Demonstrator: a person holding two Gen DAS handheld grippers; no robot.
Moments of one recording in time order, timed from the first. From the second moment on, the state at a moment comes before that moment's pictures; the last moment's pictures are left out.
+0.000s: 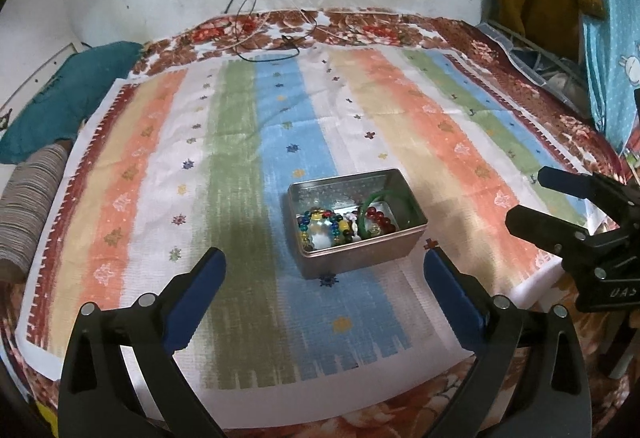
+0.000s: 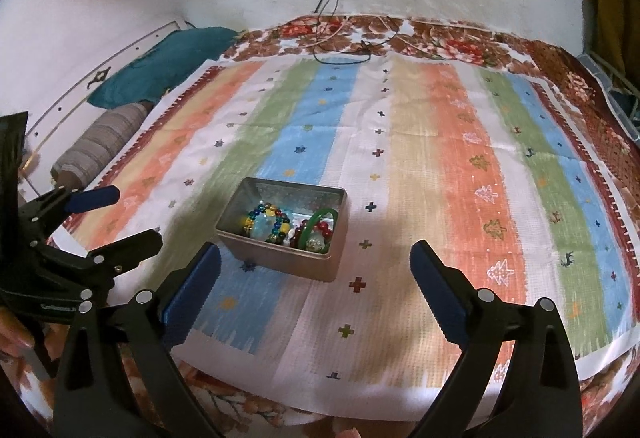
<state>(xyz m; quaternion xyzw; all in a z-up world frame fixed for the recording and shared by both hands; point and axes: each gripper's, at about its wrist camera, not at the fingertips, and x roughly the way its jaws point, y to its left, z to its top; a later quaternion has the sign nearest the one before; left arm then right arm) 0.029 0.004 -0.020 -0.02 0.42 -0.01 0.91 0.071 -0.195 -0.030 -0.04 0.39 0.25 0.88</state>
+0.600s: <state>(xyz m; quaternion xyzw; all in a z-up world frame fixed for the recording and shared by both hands) 0.017 0.003 -0.014 -0.02 0.40 0.00 0.91 0.055 -0.202 -0.023 -0.02 0.38 0.26 0.89</state>
